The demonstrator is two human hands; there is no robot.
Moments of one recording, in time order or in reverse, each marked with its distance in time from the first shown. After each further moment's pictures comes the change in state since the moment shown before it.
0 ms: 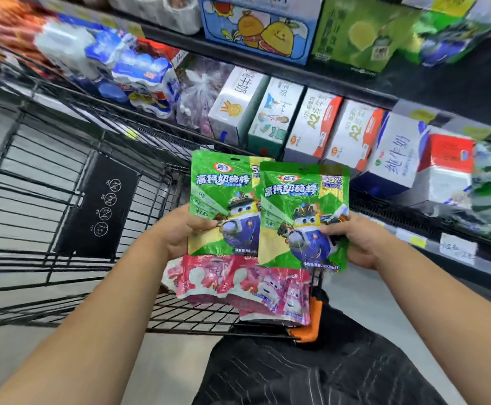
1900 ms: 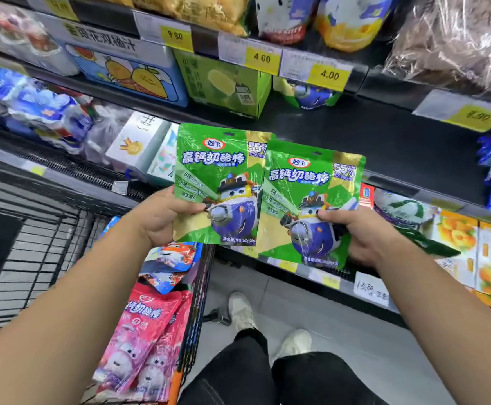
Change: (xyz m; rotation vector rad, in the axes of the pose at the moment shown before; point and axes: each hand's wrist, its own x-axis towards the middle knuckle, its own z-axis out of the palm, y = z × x) left_hand 0.110 0.070 0.268 0.023 -0.087 0.178; right_hand 0.022 -0.152 -0.243 0.081 0.115 -0.110
